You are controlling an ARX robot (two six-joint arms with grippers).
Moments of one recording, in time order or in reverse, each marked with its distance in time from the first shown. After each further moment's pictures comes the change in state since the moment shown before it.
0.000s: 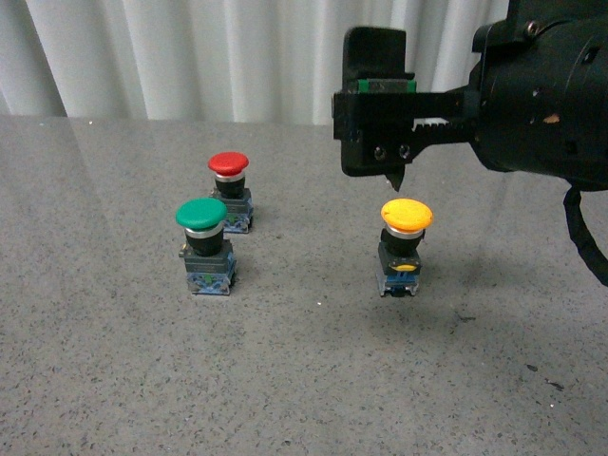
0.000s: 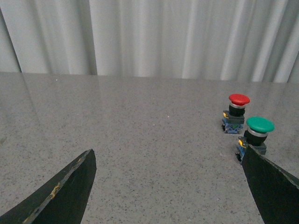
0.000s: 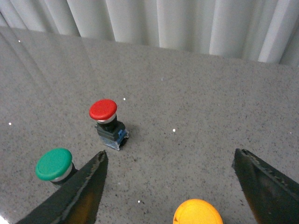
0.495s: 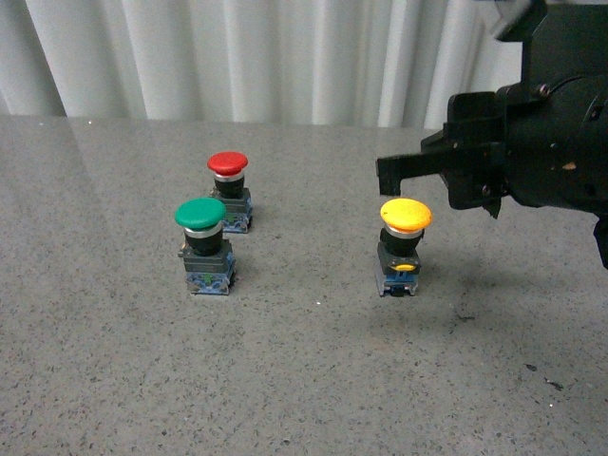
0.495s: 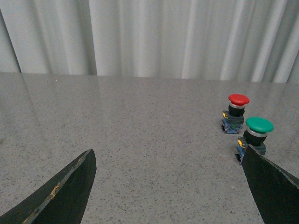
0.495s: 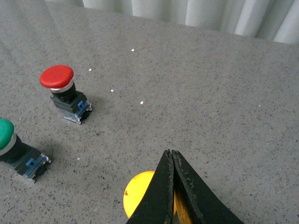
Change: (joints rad) left arm 0.000 0.000 0.000 0.000 0.000 0.000; right arm -0.052 0.026 0.001 -0.086 0.022 -0.072
